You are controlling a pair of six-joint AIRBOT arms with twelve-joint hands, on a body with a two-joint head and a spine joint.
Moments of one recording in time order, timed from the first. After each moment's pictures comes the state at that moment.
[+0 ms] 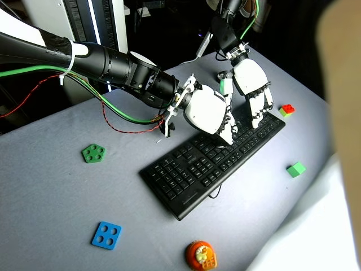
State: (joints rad) left arm 0.86 -0.97 0.75 -1.03 -1.08 1.68; right arm -0.47 -1.56 1.01 -2.10 -0.79 1.21
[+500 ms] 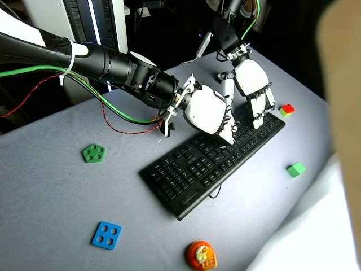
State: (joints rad) left arm 0.85 -0.96 0.76 -1.04 -1.05 1.69; right arm -0.47 -1.56 1.01 -2.09 -0.79 1.22
